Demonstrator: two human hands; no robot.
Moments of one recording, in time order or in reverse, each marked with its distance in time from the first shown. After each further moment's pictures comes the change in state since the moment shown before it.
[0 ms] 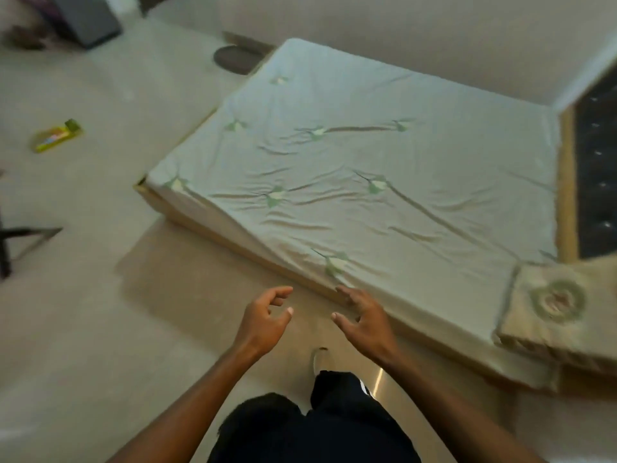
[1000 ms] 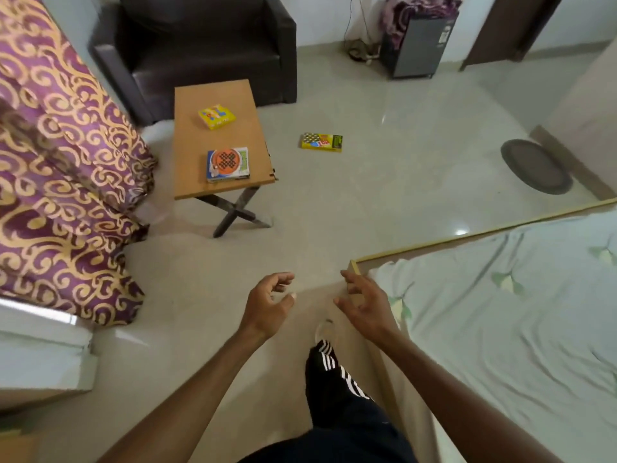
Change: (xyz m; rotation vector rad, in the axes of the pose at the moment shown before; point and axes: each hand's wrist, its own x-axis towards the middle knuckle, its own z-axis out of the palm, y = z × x) left_hand 0.279 -0.204 -0.618 -0.314 0.858 -0.305; right_hand 0.520 -0.498 0.470 -0.027 -0.611 -0.488
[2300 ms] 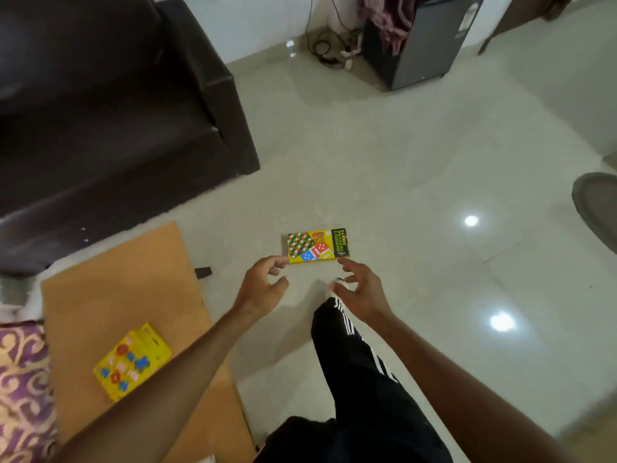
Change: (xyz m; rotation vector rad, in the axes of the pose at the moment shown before) left_hand 1.230 0.202 0.008 0.230 -0.284 -0.031; right_hand 1.186 -0.050 -0.054 0.129 0.058 0.354
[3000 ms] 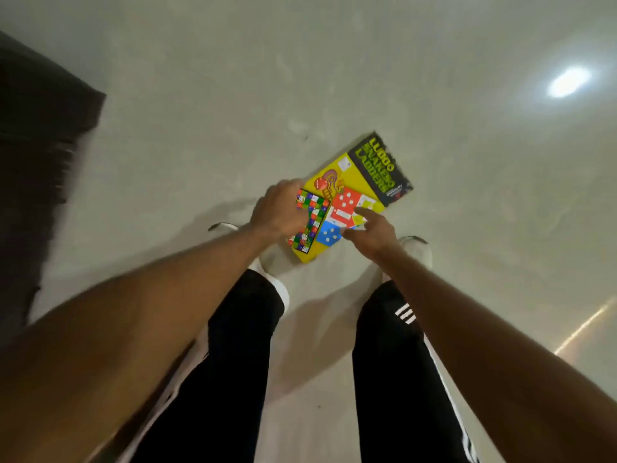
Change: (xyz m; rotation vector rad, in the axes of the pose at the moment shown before) left_hand 0.608 -0.294 0.224 0.810 -0.706 0.018; right_hand 0.507 0.326 0.263 0.285 0.092 0.835
